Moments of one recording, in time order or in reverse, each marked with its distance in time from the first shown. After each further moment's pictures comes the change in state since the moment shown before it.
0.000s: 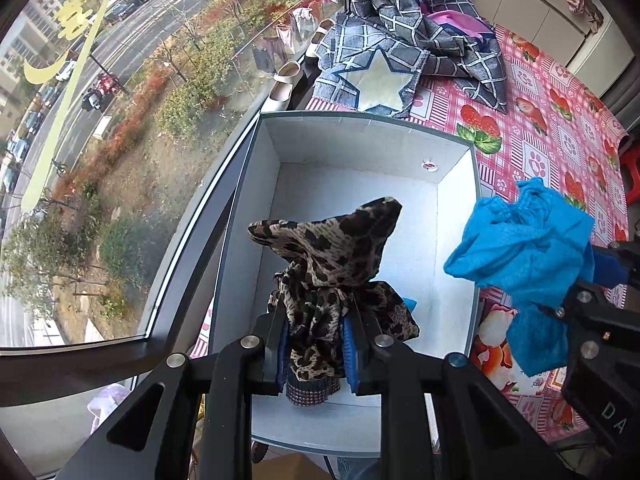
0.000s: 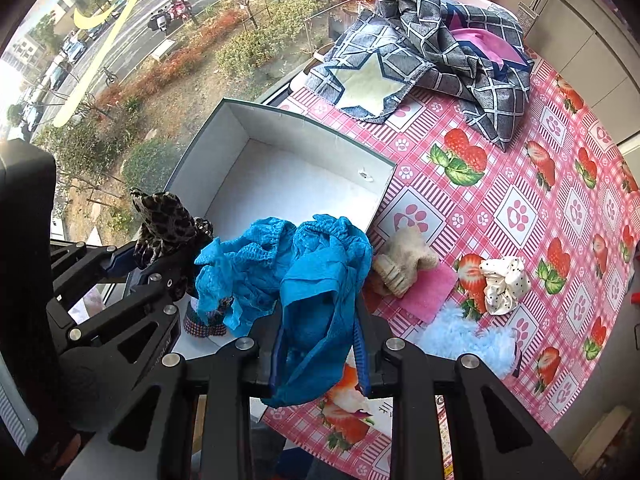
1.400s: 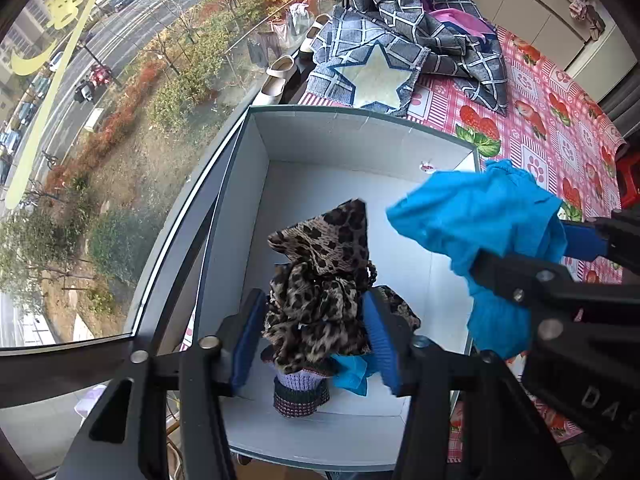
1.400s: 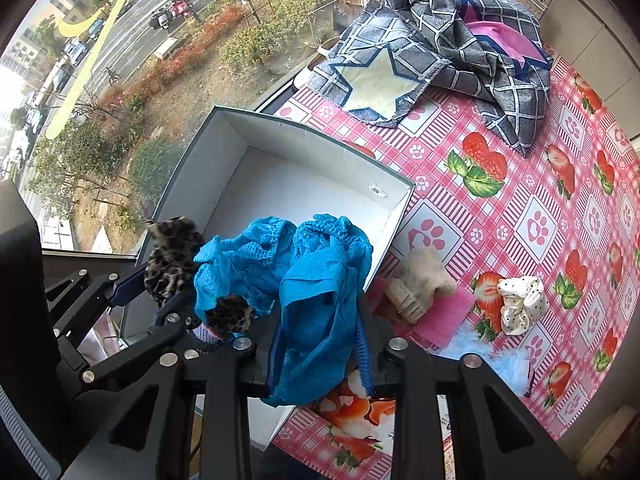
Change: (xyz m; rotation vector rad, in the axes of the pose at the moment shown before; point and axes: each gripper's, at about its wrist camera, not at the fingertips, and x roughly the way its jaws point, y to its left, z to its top) left arm 0.010 0.003 0.006 -0.015 0.000 -0.051; right arm 0.024 0.004 0.029 0.006 0.027 0.042
